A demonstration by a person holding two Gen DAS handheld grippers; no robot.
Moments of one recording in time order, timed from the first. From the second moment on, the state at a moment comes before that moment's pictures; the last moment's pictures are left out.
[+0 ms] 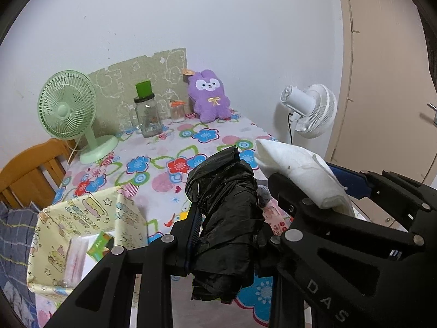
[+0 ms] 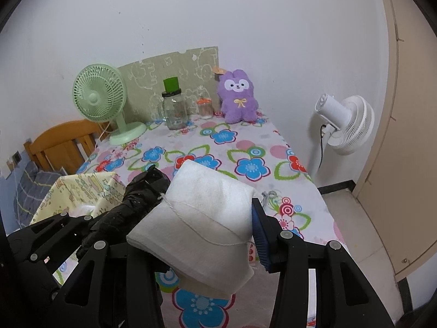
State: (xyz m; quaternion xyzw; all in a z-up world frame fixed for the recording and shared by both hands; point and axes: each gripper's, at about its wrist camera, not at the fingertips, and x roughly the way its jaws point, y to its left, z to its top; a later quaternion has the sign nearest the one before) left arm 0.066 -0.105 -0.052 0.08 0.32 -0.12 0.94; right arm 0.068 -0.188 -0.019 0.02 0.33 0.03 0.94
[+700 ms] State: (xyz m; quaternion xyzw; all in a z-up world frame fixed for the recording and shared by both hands) left arm 0.068 -0.063 -0.024 0.06 0.30 -0.10 0.95; right arm 0.077 -0.146 0.013 0.00 0.31 0.06 0.95
